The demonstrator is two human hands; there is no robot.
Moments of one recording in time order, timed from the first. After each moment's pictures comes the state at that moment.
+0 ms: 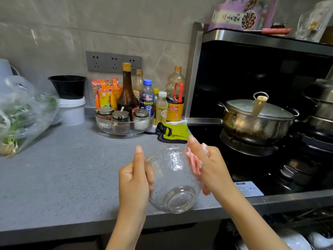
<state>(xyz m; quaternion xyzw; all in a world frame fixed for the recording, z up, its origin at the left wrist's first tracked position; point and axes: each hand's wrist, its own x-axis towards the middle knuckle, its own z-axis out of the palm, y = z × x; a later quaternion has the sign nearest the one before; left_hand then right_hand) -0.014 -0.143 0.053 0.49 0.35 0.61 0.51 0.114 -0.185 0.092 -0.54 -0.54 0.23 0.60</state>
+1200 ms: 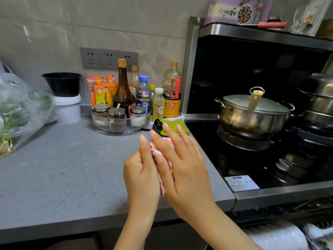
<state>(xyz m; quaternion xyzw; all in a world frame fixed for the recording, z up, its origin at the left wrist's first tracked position) 0.006 -0.152 0.064 0.52 0.35 0.63 0.46 0.081 -0.182 0.058 -0.58 -0.67 -0.21 0.41</state>
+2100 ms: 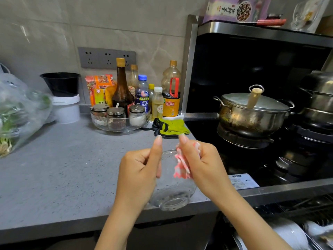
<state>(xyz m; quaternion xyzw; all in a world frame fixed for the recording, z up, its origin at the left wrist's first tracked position) -0.016 -0.147 0.070 0.68 0.29 0.56 0.37 0.109 -0.195 0.085 -0.52 -0.59 0.19 0.58</state>
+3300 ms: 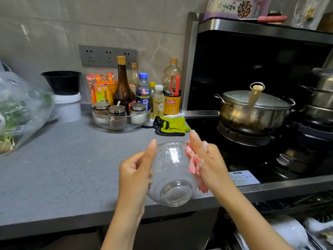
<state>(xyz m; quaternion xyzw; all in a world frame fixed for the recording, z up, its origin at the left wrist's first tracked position) -0.016 -0.147 0.051 0.52 0.33 0.57 0.54 0.115 -0.195 0.079 -0.54 -0.54 0.24 0.60</state>
